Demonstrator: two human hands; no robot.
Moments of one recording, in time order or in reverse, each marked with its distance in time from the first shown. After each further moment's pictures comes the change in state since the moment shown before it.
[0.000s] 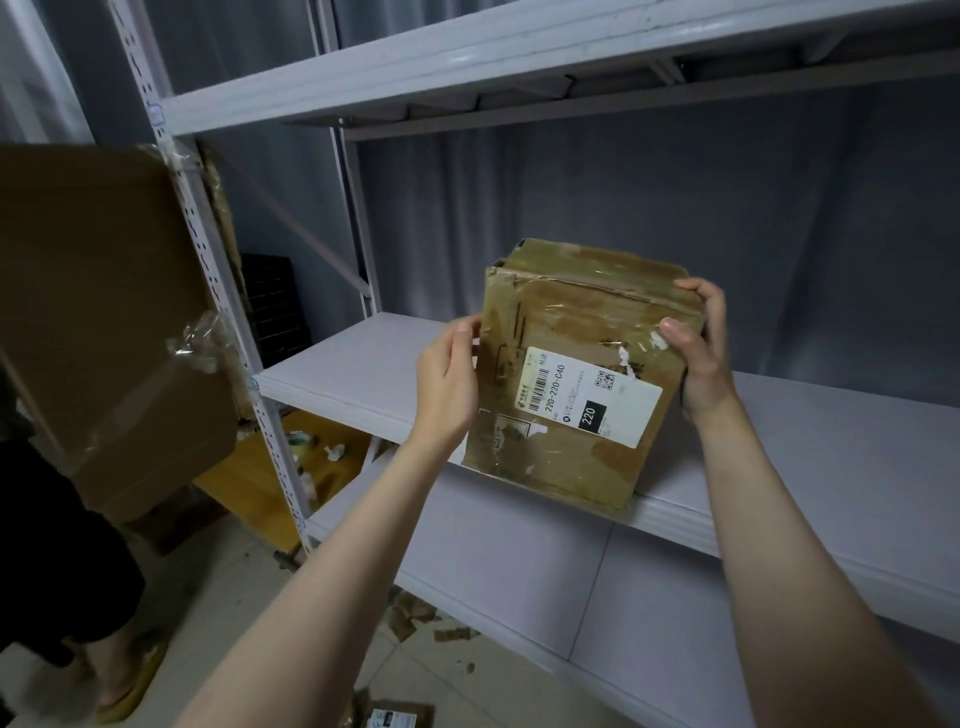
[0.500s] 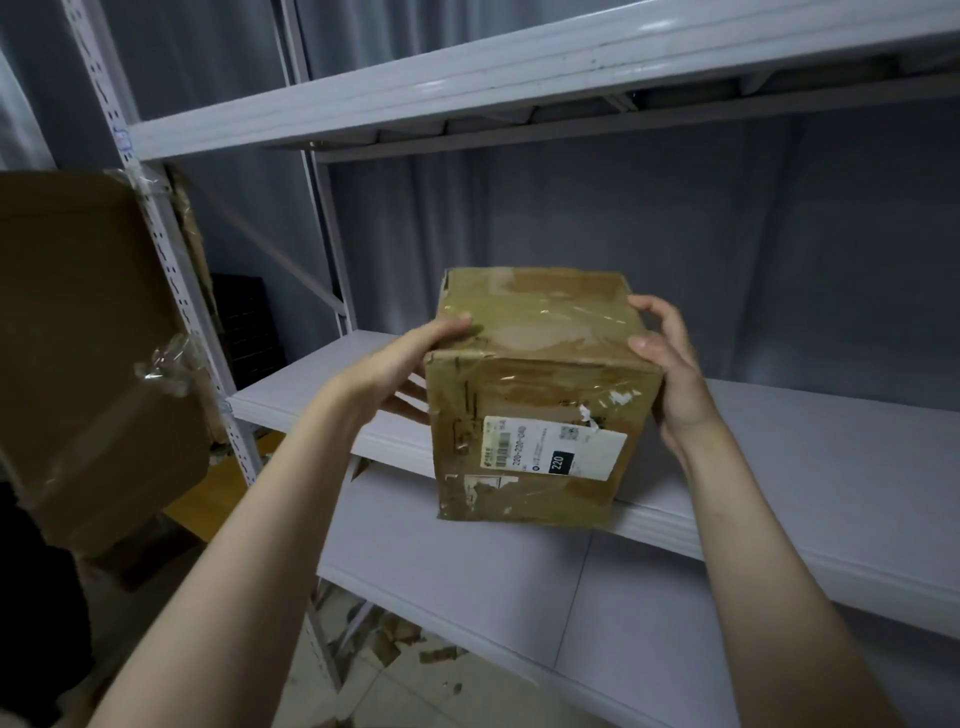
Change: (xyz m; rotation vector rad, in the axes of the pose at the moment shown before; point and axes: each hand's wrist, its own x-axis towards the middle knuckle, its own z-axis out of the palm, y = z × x) left_hand 0.024 0.058 -0.050 0.228 -0.565 -0.378; right_hand -0.023 -0.038 0.008 0.006 -0.033 0.110
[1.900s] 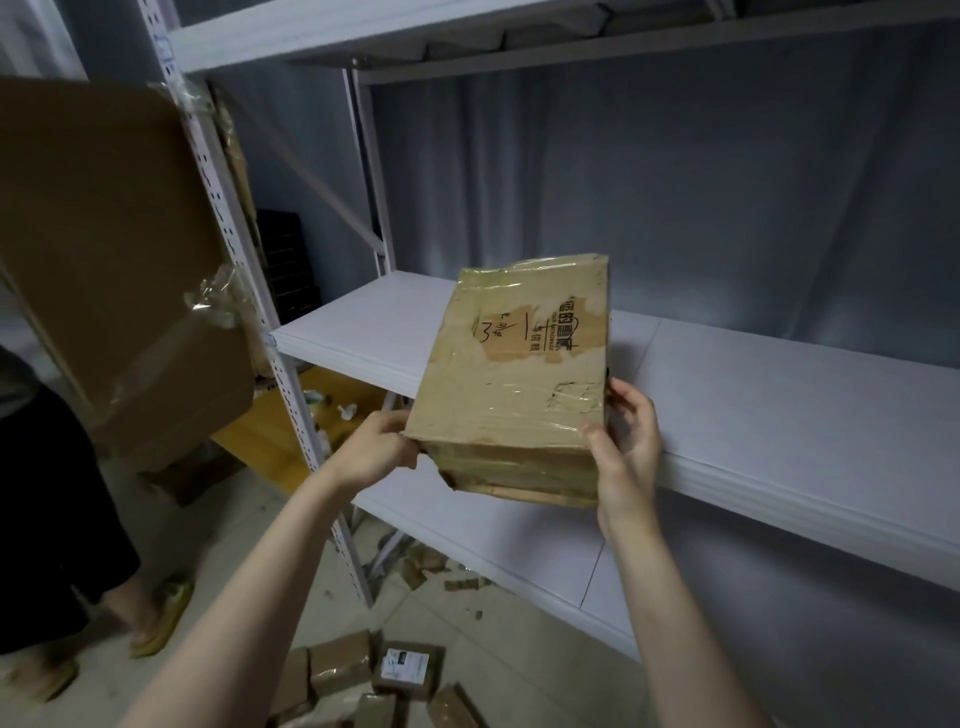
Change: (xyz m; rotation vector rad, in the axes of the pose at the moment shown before) left_hand -0.033 -0.164 -0.006 0.005 0.017 -0.057; right_hand -0.109 0.083 0.099 -0.010 0.289 0.121
